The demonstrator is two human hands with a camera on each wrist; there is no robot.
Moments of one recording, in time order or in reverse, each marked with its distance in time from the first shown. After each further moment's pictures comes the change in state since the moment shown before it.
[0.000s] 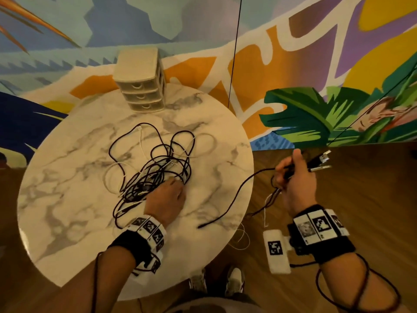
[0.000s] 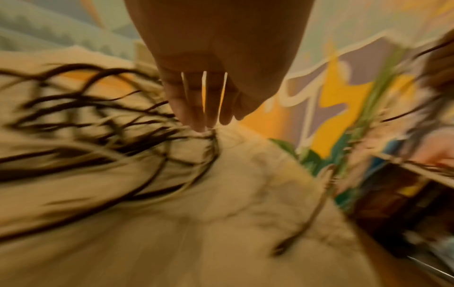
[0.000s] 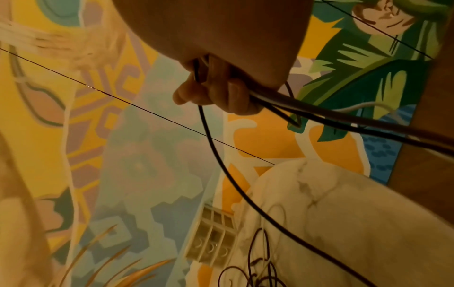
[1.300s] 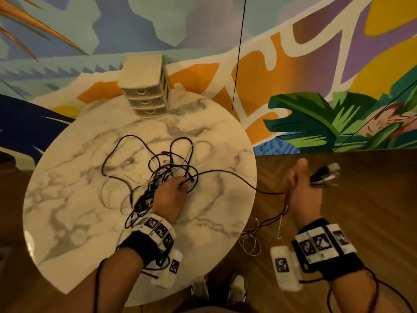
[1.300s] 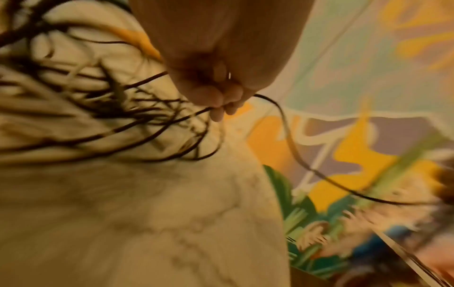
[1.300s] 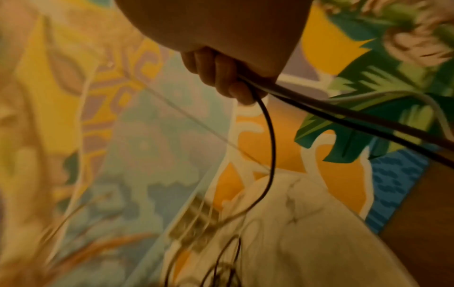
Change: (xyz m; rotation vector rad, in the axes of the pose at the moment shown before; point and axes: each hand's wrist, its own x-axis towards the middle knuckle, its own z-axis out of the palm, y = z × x) left_hand 0.020 0.019 -0.007 -0.389 0.132 -0.212; right_hand -0.003 0.002 -0.011 -0.222 -0.017 -0.093
